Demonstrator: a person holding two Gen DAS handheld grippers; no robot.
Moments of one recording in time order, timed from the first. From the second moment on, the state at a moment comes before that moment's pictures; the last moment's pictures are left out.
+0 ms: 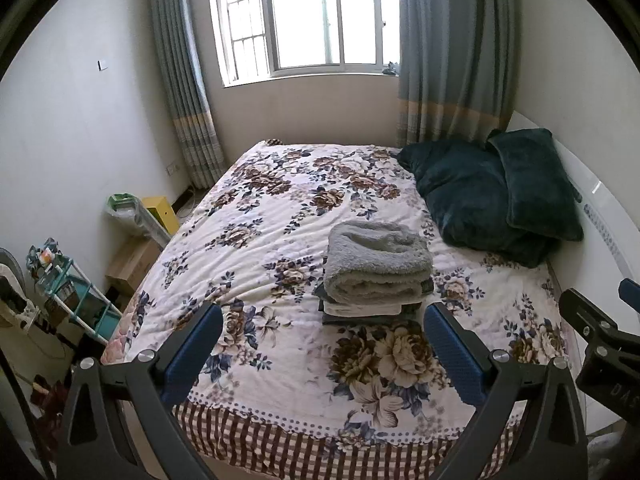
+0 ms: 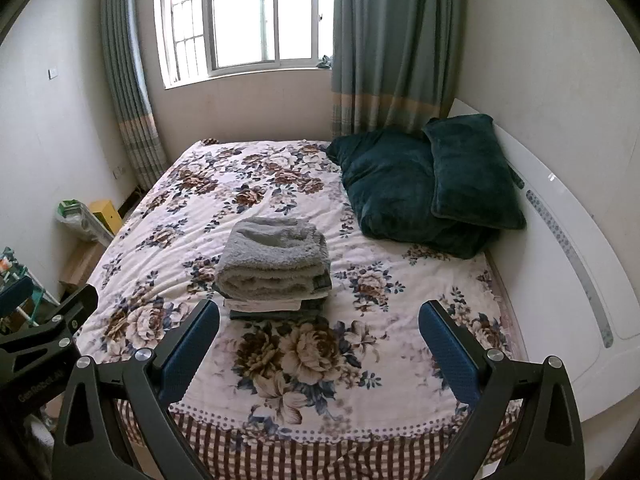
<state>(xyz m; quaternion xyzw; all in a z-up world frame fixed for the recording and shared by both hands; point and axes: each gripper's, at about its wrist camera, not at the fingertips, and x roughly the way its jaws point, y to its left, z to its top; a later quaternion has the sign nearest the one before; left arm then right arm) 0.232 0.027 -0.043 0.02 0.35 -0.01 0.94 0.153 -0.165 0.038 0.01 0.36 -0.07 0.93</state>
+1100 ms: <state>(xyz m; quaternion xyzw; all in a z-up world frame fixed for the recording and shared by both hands) 0.227 0.031 -0.036 0.01 0.35 0.00 0.94 0.154 -0.157 0.039 0.02 0.36 -0.07 0.93</state>
